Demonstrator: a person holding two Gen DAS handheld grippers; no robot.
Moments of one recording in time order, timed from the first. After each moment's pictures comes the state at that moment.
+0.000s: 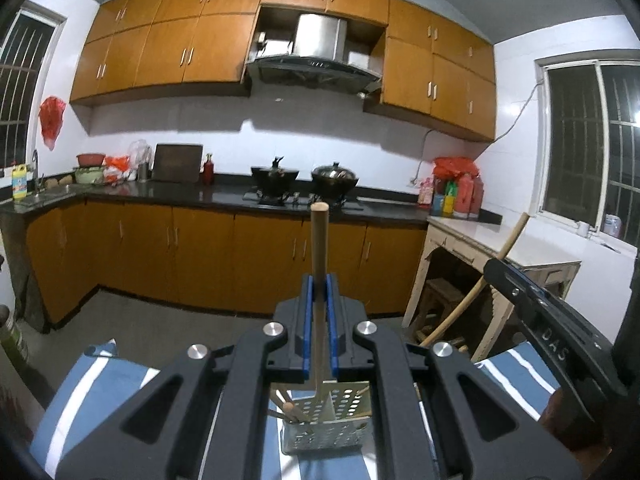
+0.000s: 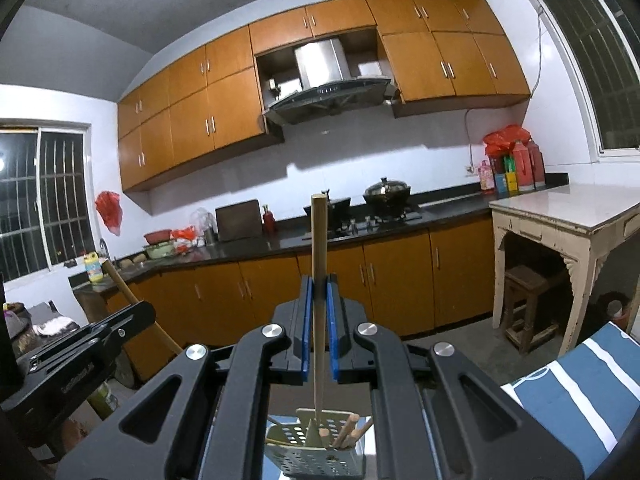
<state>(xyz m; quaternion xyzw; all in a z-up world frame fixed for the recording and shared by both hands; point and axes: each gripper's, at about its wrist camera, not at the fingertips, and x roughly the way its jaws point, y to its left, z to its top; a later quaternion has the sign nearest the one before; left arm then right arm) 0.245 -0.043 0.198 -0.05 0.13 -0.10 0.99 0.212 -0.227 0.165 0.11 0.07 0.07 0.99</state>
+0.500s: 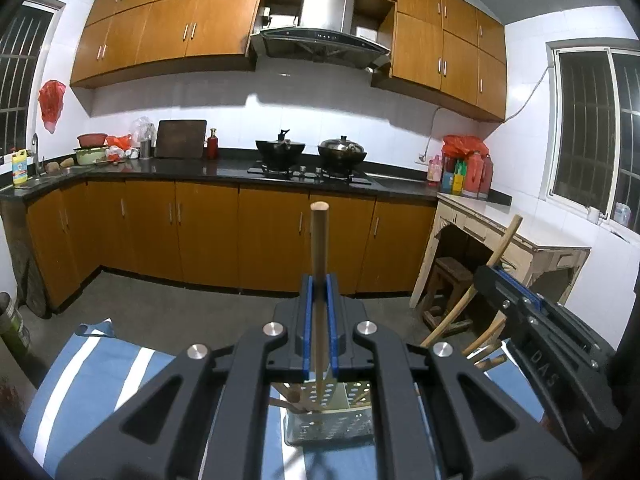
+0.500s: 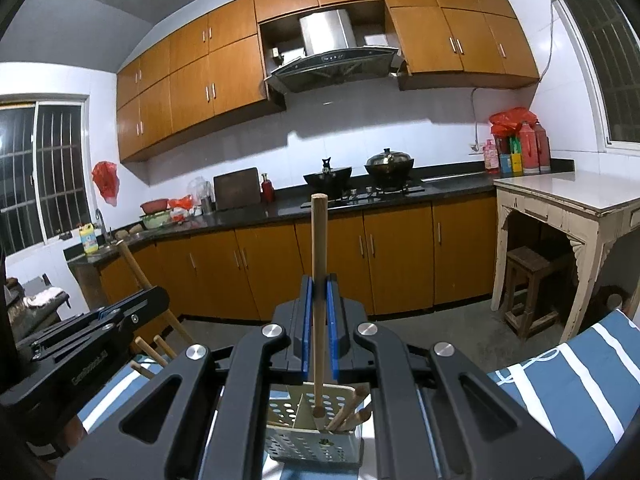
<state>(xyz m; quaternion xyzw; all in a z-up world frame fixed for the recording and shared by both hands) 0.275 -0.043 0.156 -0.04 0.17 -0.09 0.98 0.230 -0.211 0.135 0.08 0.11 0.08 0.99</state>
